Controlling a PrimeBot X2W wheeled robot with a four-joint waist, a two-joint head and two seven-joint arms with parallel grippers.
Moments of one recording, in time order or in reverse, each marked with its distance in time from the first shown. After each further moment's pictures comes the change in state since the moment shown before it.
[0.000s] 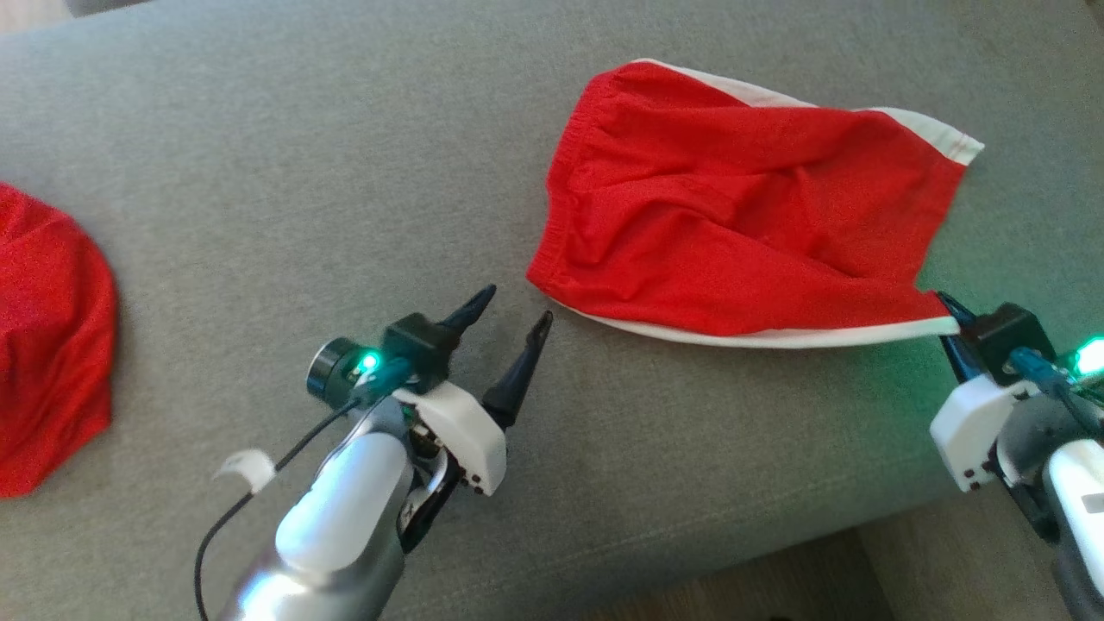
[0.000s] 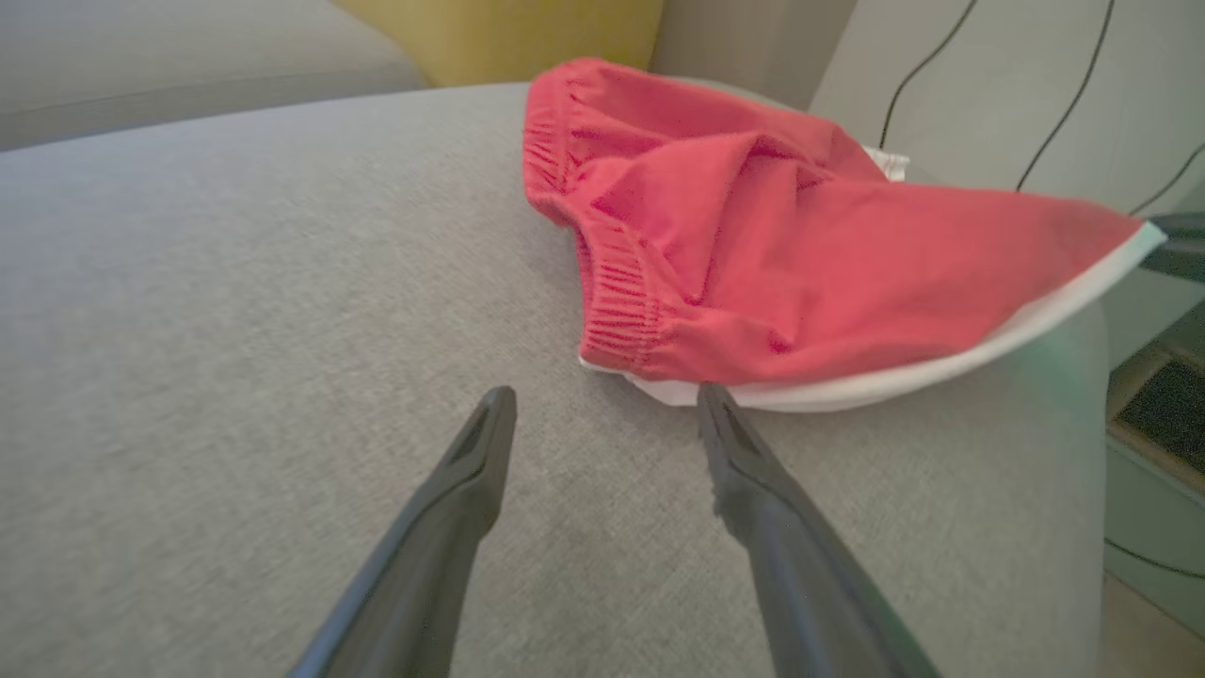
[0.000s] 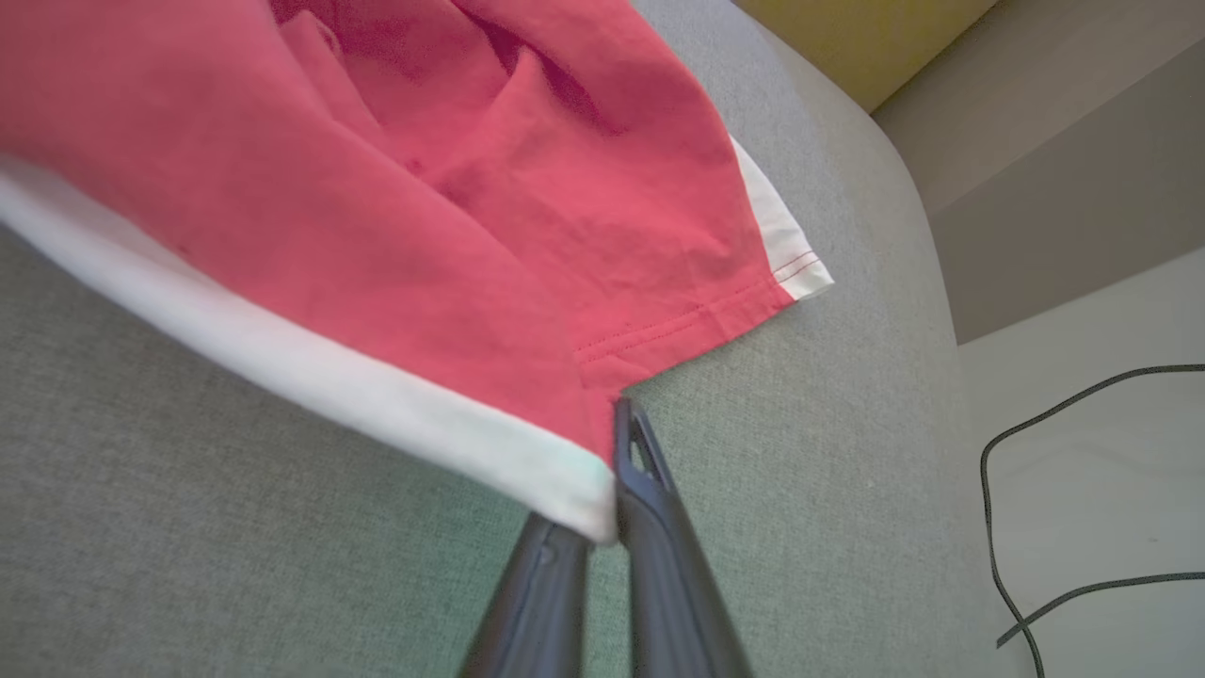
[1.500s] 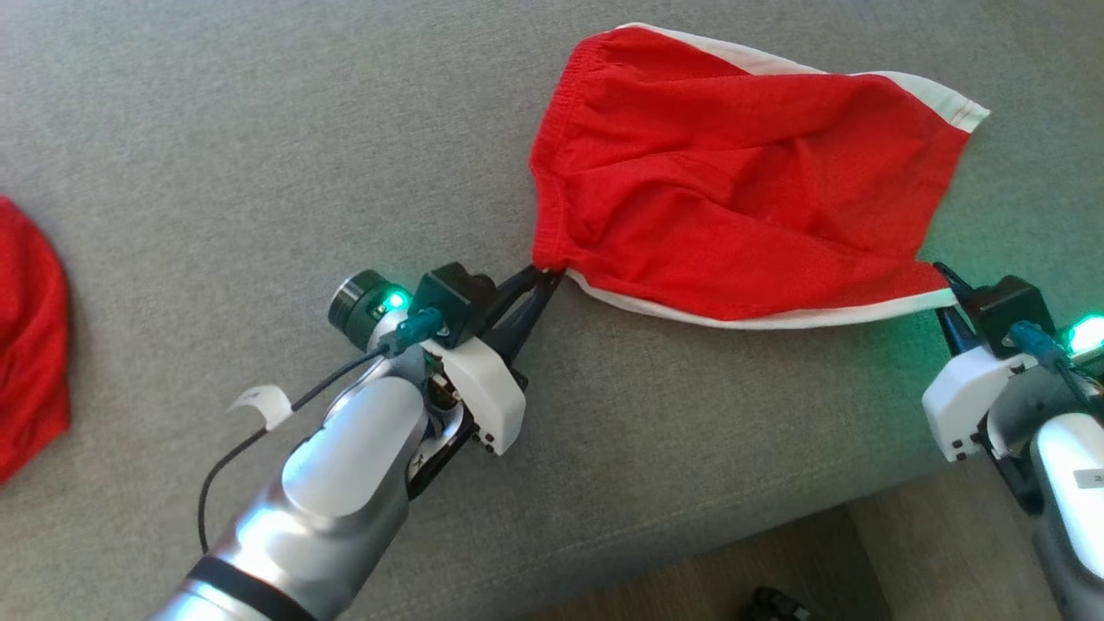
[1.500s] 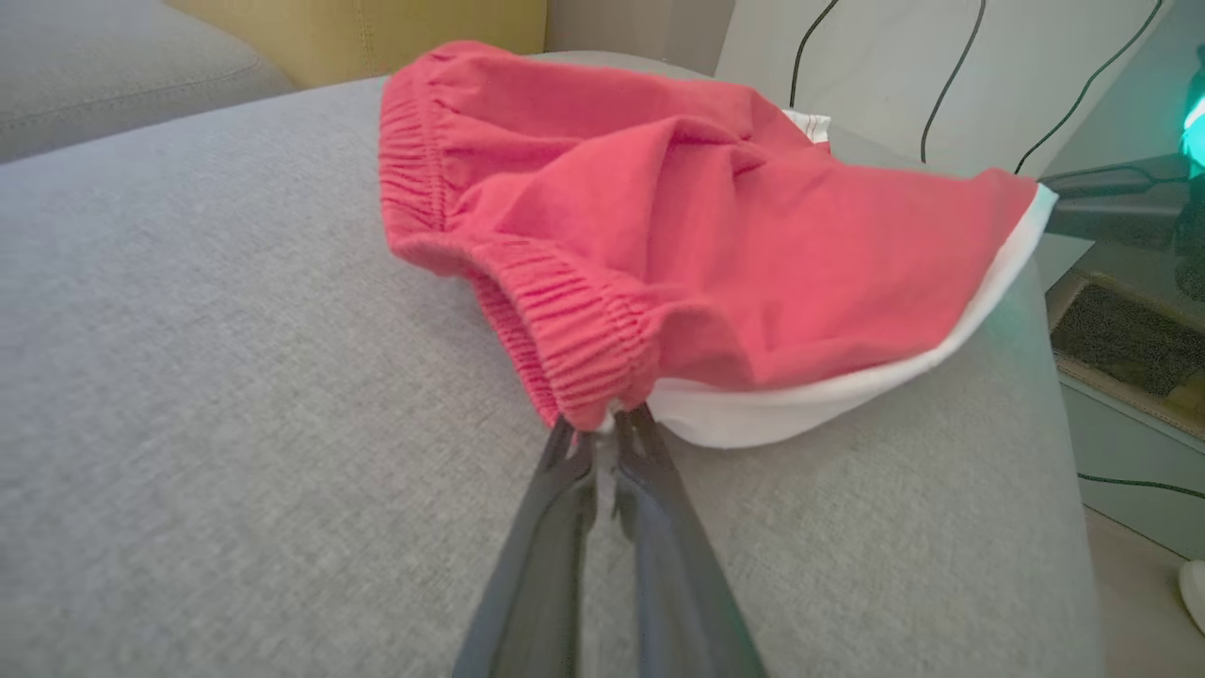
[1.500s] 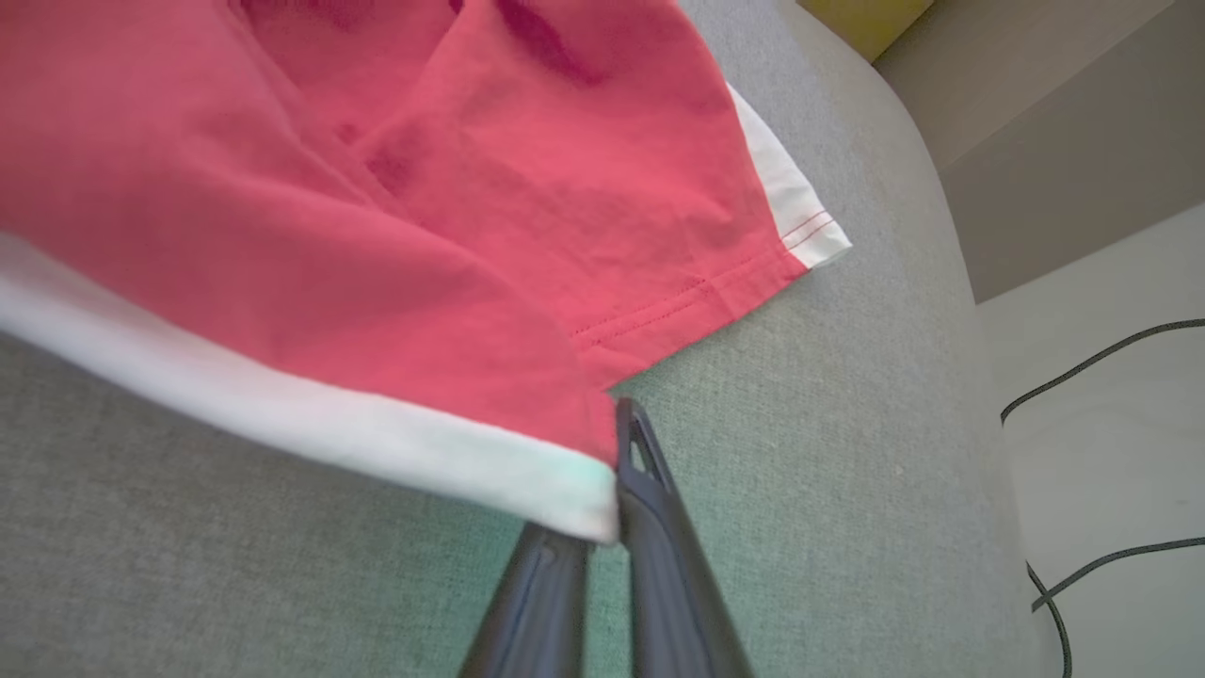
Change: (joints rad) left arm -0.169 0.048 -0.196 0.030 -0.075 -0.007 0.000; right arm -0.071 0.065 -0.035 0.077 -0.022 0.000 -0.046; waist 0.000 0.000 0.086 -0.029
